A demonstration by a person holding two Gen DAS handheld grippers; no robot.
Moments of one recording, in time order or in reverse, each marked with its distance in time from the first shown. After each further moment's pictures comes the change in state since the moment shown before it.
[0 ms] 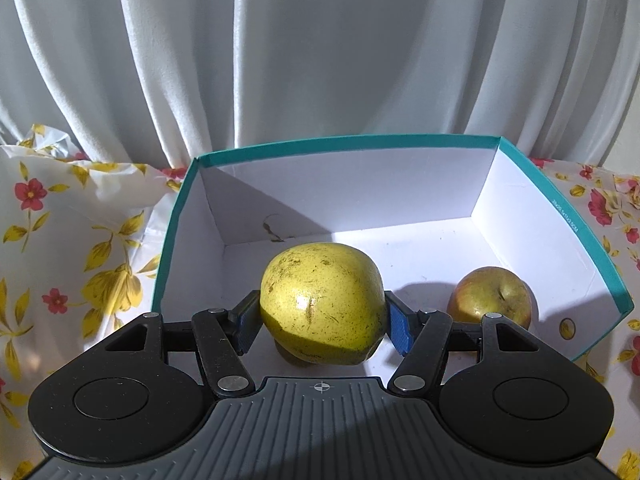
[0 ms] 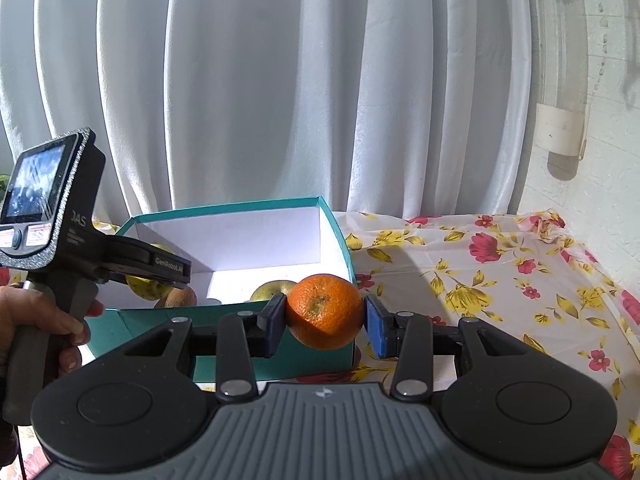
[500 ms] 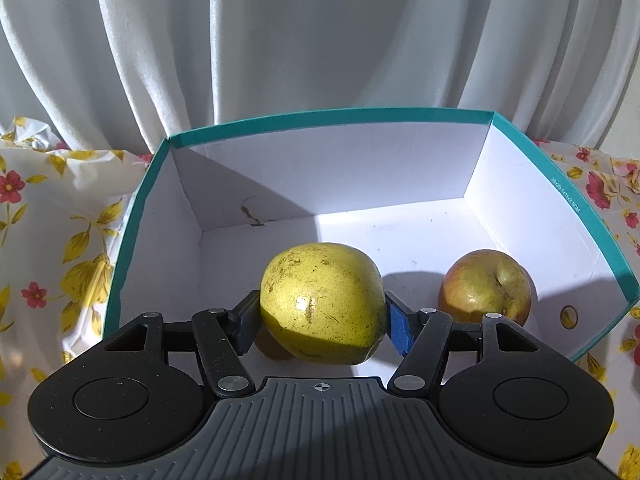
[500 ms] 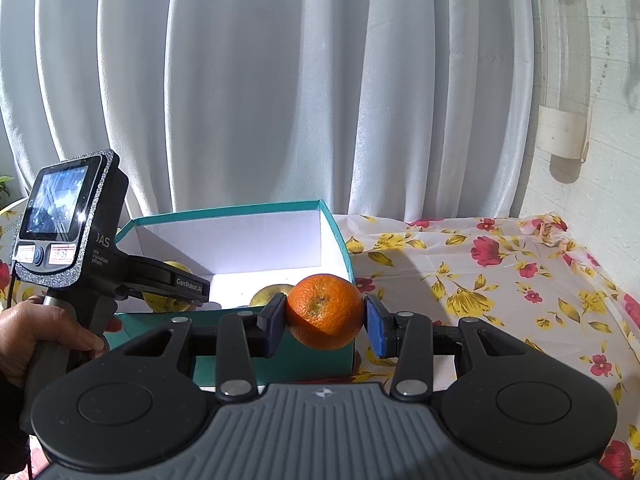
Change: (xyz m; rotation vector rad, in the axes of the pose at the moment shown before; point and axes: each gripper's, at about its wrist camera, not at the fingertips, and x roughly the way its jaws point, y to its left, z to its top) left arm 0.019 -0.009 -0.002 0.015 0.048 -0.021; right arm 0.003 -0.001 0.003 -0.004 -0.005 0.004
